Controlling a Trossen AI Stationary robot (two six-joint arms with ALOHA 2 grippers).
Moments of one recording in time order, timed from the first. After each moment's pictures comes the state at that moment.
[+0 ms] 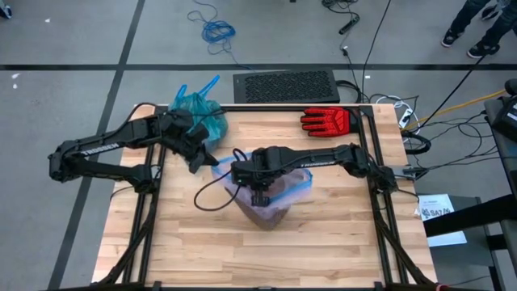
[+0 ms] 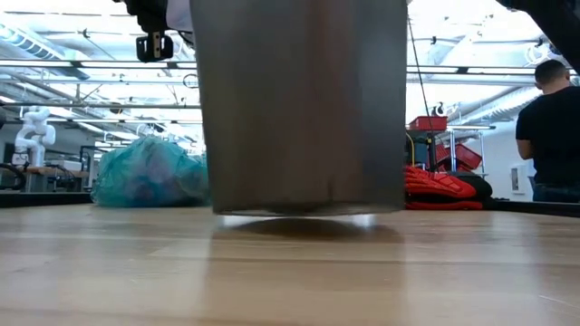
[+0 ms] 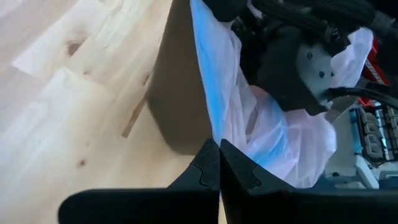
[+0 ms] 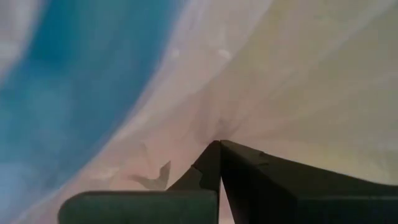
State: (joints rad) left arm 0.32 0.97 1.01 -0.74 0.49 -0.48; right arm 0.10 2.24 2.28 -1.36 0.07 0.14
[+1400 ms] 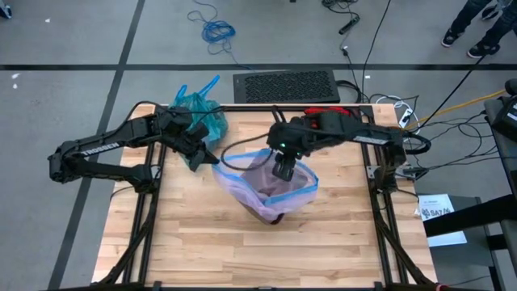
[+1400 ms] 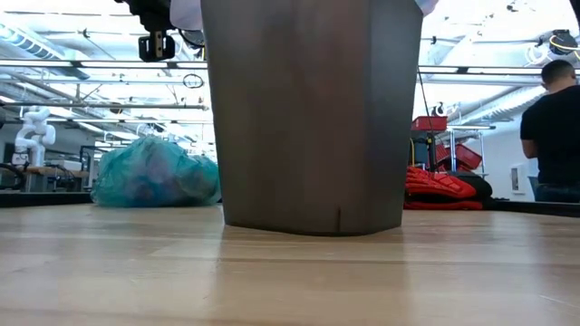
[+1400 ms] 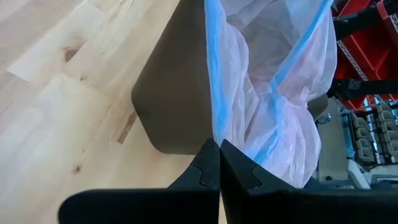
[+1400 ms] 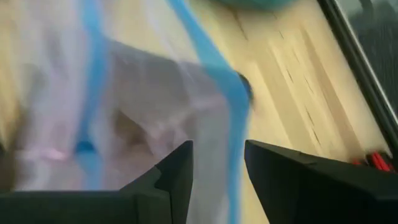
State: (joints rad) left arm 0.34 0.97 1.01 -0.71 0.52 -0.49; right arm 0.04 1.89 2.29 -1.51 0.17 0.38
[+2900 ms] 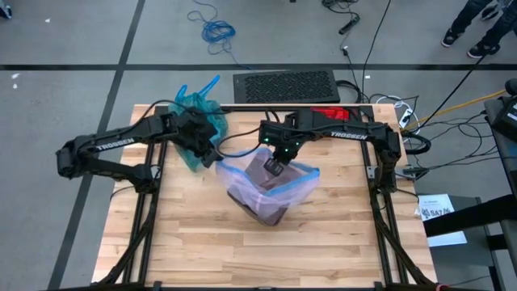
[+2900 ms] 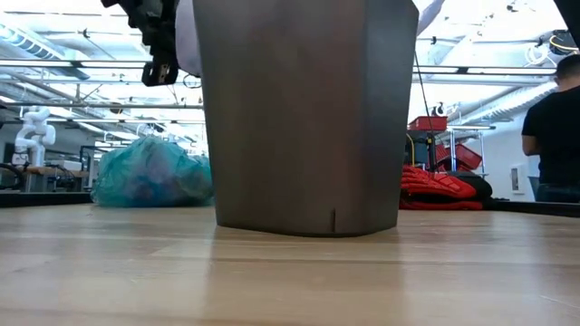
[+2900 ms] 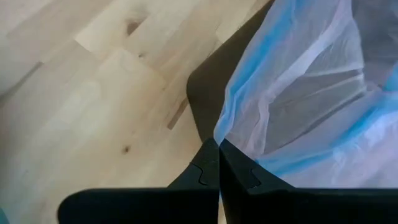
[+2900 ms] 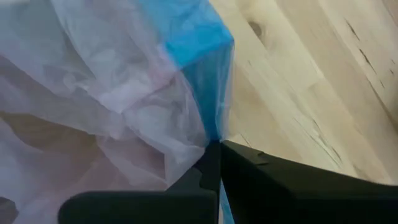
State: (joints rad) left arm 0.37 1.11 1.01 -0.77 0.41 -0.49; right arm -0.10 1.91 1.99 -1.40 -0.03 0.56
